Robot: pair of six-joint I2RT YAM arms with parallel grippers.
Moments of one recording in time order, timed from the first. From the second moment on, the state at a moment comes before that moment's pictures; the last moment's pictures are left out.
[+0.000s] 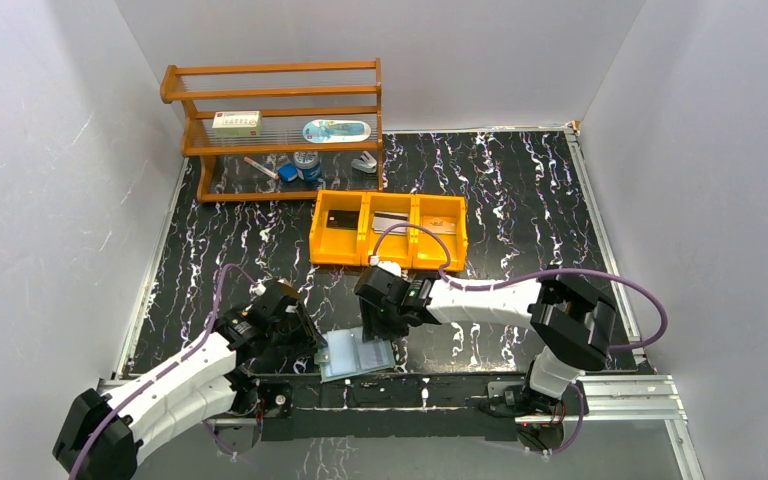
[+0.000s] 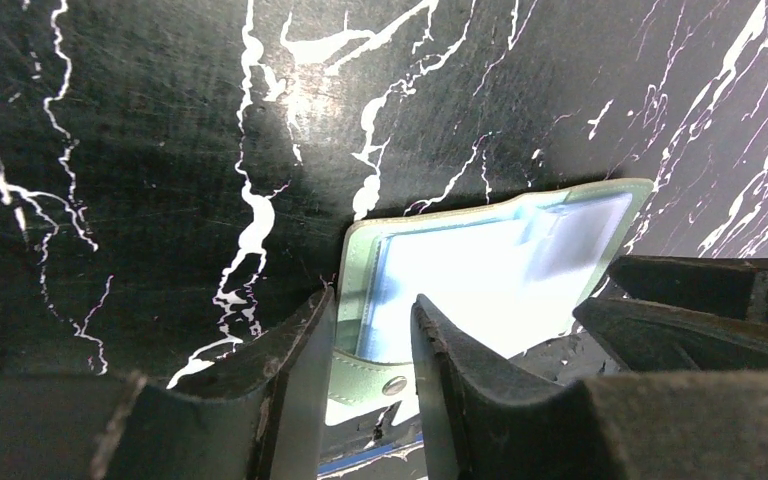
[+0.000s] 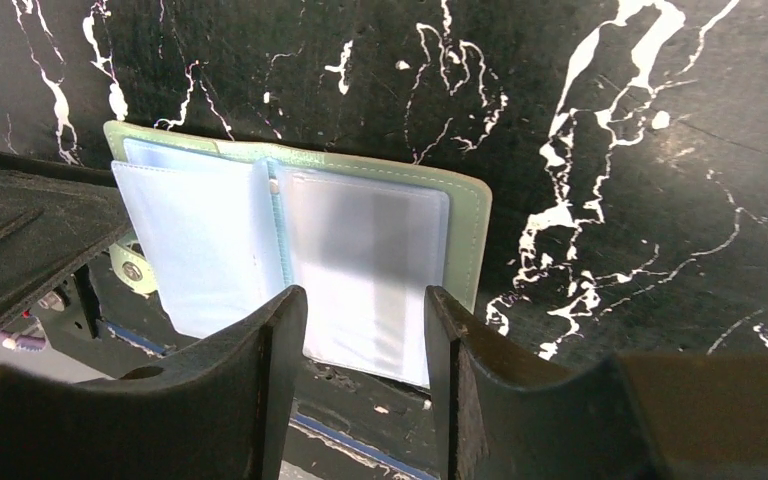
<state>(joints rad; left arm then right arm) -0.67 0.78 0.32 -0.60 0.08 -1.10 1.19 1.64 1.00 -0.46 0.04 0.97</state>
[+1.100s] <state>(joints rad) -0.67 0.83 0.32 -0.54 0.13 -1.04 1.20 1.67 1.00 -0.50 0.07 0.98</state>
